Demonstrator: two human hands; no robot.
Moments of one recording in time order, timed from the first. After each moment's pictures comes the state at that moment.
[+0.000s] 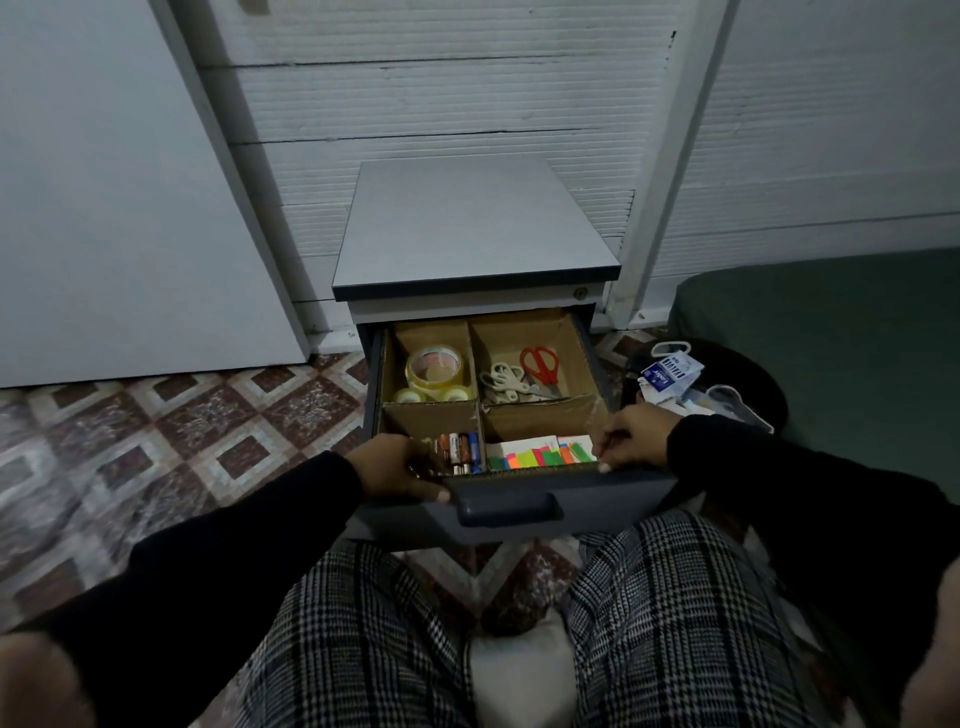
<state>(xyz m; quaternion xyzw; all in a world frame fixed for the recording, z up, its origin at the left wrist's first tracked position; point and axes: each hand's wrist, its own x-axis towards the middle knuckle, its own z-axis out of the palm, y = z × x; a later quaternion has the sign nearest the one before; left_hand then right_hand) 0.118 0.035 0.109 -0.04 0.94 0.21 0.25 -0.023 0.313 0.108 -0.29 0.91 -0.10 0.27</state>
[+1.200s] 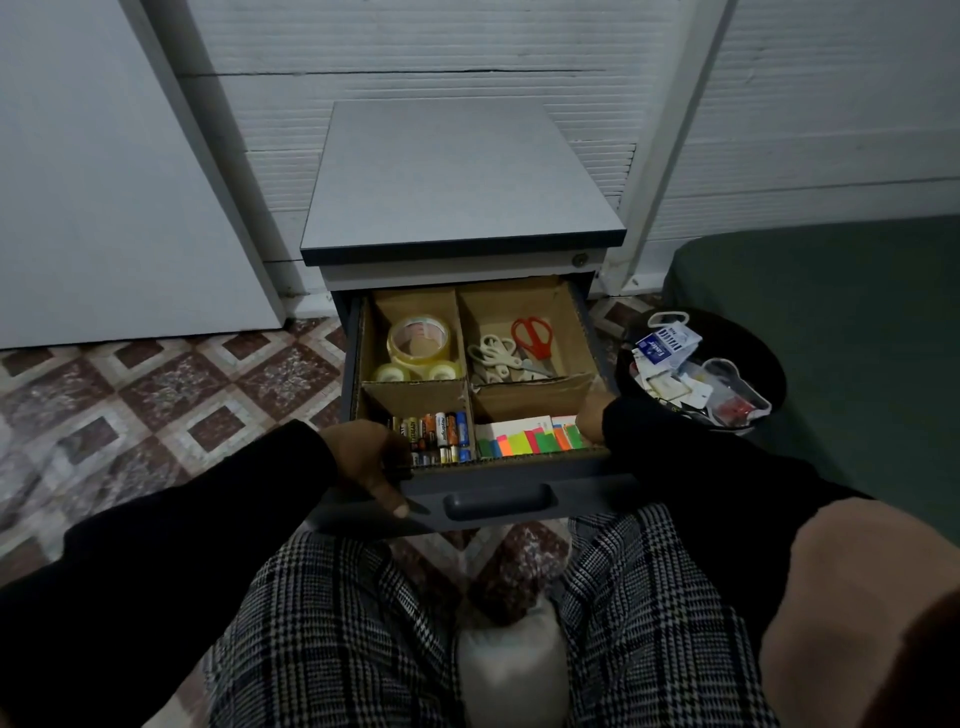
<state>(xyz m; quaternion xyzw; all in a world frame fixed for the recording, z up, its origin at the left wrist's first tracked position) 0.094 0.012 0.087 0.02 0.93 0.13 0.35 -0.041 0.255 0.060 -0.07 0.95 -0.07 0.29</state>
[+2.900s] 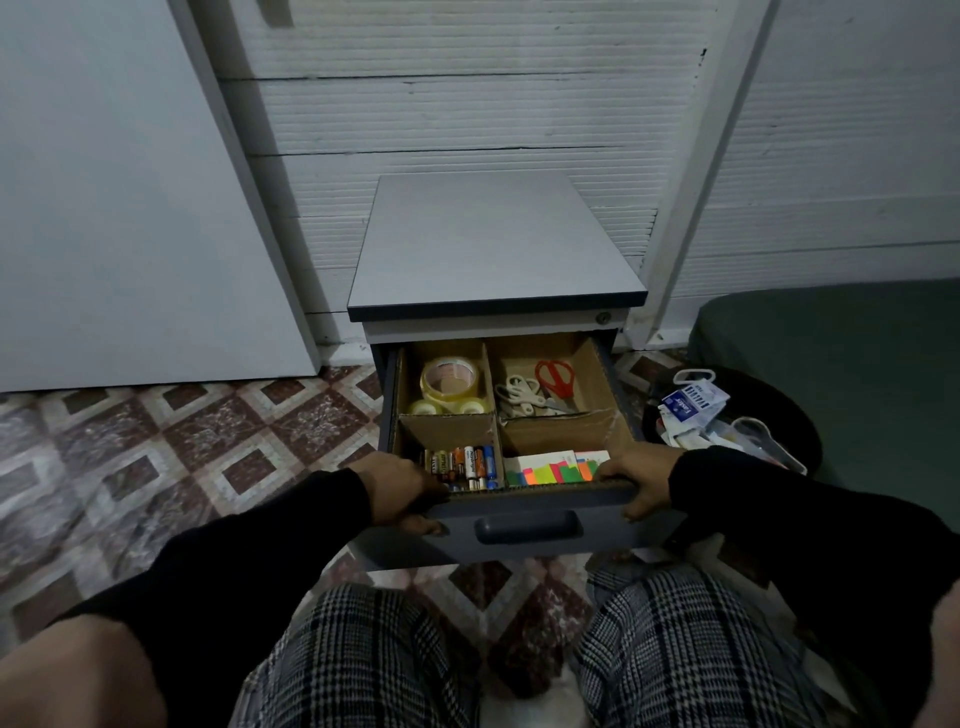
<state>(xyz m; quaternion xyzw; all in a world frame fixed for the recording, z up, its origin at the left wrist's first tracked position) 0.090 0.010 0.093 0.15 0.95 -0.11 0.24 -0.062 0.290 0.077 -0.44 0.85 0.09 0.29</state>
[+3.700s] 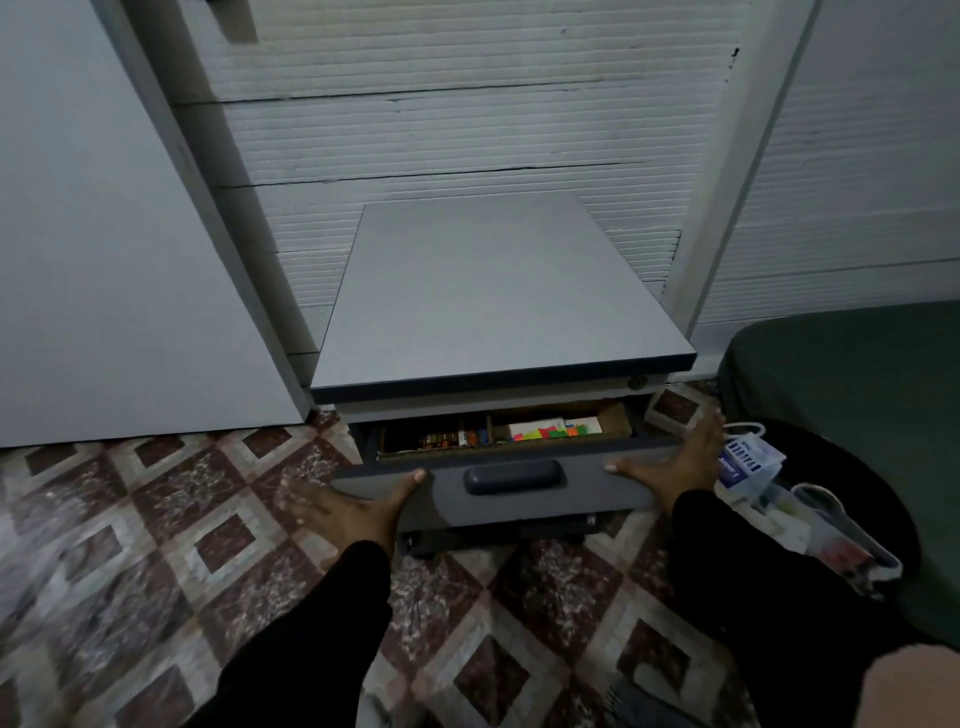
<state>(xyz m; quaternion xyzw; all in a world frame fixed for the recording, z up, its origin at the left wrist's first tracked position) -0.013 -0.033 0.017 -0.50 0.67 0.51 -0.20 -0.176 0.244 0.023 0.06 0.90 -0.44 0.00</state>
